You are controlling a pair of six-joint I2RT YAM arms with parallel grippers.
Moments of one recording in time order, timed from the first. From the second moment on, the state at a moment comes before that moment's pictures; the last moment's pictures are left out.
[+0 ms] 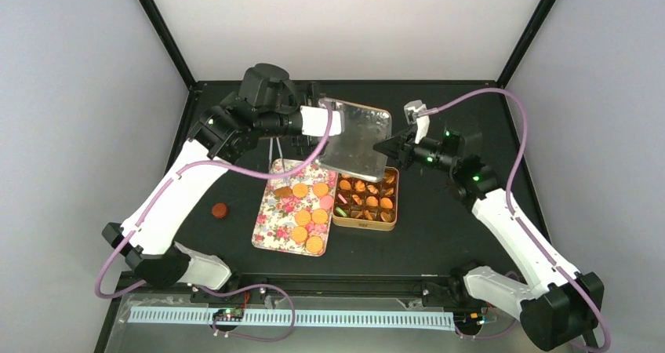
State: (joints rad) left arm -0.68 1.38 1.72 -0.87 0.26 0.98; right arm 0.39 1.06 0.88 -0.04 -0.71 0.35
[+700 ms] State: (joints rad) left arm -0.25 1.47 1.61 -0.92 0.59 0.35; right arm 1.09 1.10 0.98 -0.30 0.87 -0.45
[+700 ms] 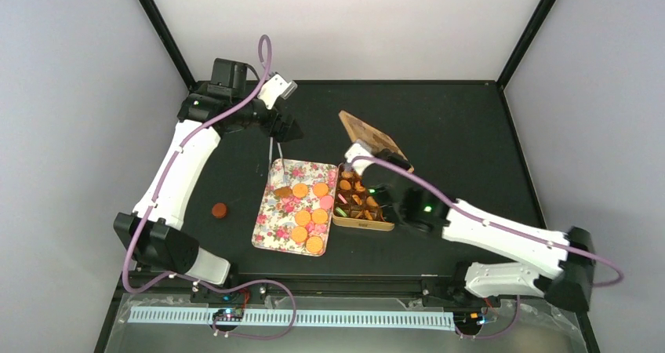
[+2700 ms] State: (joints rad) left arm -0.44 1.75 1.52 -0.98 0.42 0.43; right arm 1.40 1.64 0.97 -0.73 0.63 0.02
